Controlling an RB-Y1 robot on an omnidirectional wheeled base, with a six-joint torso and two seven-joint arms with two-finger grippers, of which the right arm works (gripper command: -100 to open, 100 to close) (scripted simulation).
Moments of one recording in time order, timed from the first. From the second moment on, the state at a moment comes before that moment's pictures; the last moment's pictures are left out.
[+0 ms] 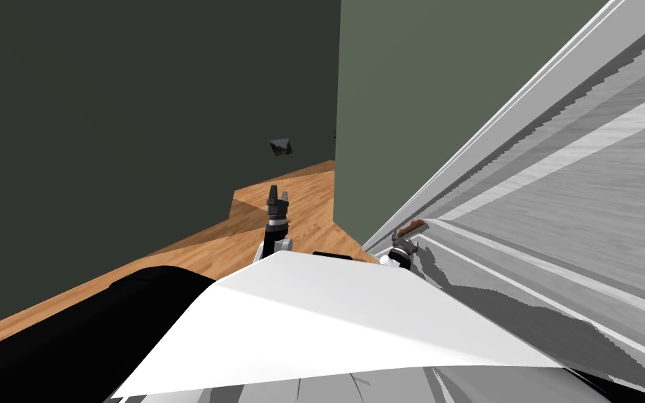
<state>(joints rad) -0.04 -0.20 -0.27 -0.62 -0.60 -0.88 -1.33</state>
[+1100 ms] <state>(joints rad) 0.04 -0.31 -0.24 -0.58 -0.59 -0.89 -1.49</state>
